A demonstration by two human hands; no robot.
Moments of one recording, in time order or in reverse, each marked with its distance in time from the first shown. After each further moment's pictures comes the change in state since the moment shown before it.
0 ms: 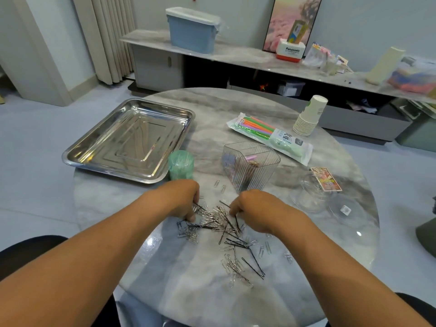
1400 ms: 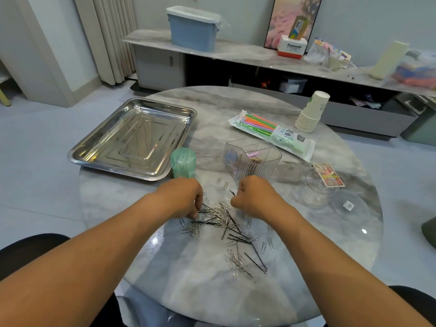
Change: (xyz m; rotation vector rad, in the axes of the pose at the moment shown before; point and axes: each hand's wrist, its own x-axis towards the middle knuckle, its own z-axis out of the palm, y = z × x) left_hand -0.003 -0.003 0.007 0.094 0.092 0.056; right_hand 0.008 -0.015 -0.009 0.423 0.146 0.320
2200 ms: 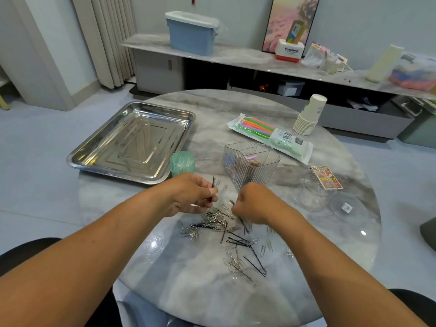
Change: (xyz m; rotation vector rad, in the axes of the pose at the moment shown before) left_hand -0.014 0.021 -0.018 -1.225 -0.147 -0.173; right_hand -0.006 0.003 -0.004 -0.074 -0.105 -0.058
